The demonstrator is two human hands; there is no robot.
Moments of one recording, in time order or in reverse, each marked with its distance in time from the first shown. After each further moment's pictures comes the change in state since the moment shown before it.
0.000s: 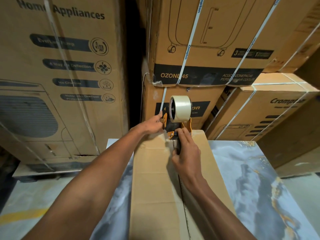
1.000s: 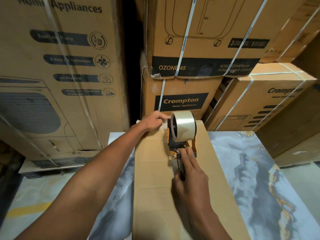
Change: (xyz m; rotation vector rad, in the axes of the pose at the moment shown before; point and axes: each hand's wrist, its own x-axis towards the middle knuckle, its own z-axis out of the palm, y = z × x) left_hand -0.022 -0.007 0.014 0.192 0.048 0.291; right_hand -0.109 -0.006 -0.027 -0.007 -0.051 0.041
